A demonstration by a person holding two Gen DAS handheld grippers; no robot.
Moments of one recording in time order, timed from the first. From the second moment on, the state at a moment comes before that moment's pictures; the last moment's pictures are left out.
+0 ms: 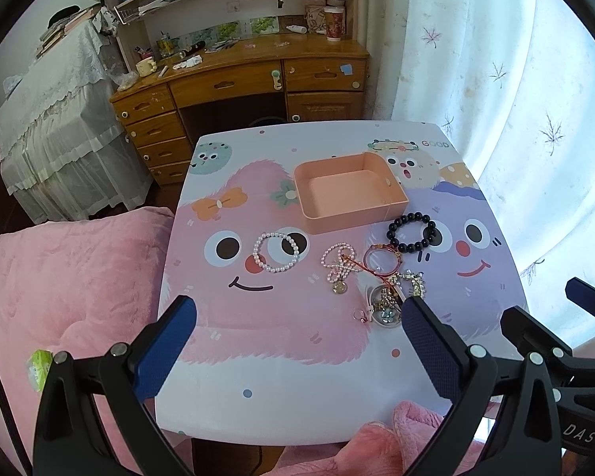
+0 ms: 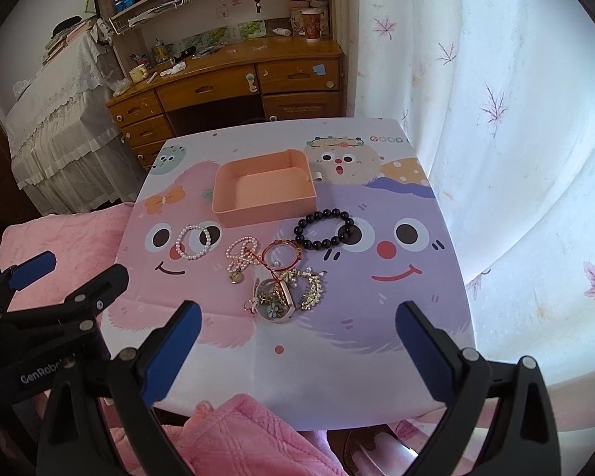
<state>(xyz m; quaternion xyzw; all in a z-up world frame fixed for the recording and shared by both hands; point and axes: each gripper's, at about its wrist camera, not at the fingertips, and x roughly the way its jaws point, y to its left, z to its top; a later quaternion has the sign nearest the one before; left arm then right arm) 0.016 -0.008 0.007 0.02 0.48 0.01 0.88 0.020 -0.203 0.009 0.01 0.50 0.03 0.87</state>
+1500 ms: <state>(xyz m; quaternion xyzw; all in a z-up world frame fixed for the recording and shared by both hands) 0.038 0.011 0.001 0.03 0.49 -0.01 0.87 0.020 -0.174 0.013 0.02 0.49 0.03 0.87</state>
